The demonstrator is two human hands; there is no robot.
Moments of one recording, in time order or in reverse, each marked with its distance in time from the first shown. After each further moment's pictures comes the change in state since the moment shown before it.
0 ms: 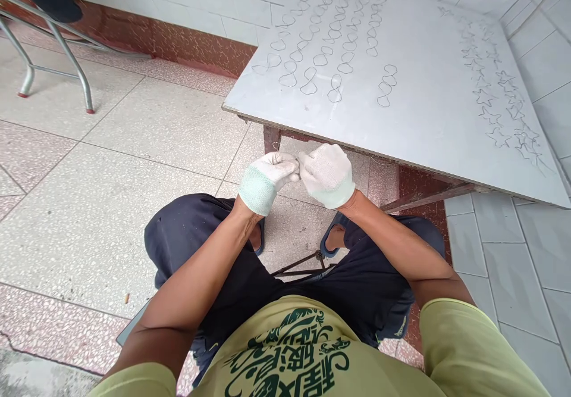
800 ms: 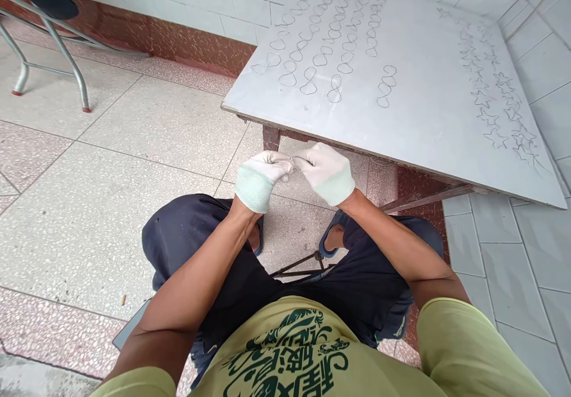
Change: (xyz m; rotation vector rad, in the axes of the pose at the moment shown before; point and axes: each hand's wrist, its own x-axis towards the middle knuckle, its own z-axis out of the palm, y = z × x) left_hand -0.002 0.005 -0.006 0.266 0.175 0.073; right_hand 0.001 0.005 0.004 0.413 -0.018 0.155
